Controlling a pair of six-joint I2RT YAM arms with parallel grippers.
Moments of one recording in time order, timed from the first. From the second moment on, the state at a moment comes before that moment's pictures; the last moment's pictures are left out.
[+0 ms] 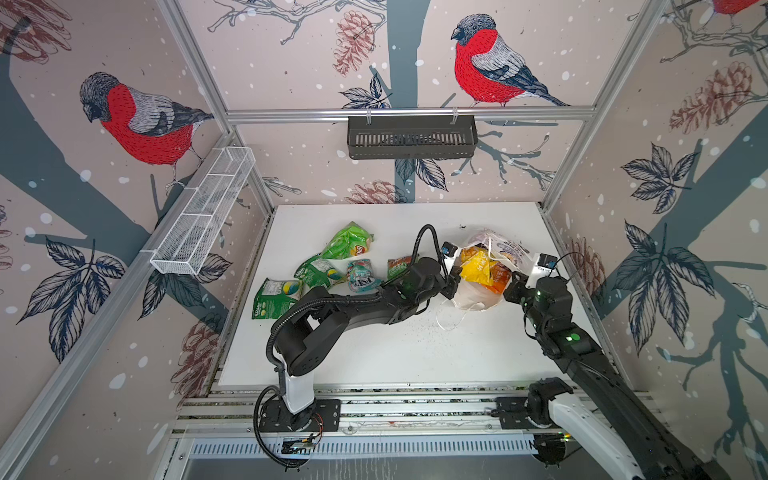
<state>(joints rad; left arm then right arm) -0.92 1.84 1.09 0.47 0.02 -0.20 0.25 0.72 0.48 -0.11 0.19 0.38</state>
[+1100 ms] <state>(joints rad) -0.94 1.63 0.87 0.56 -0.02 -0.22 0.17 0.72 0.43 -0.13 0.27 0.43</state>
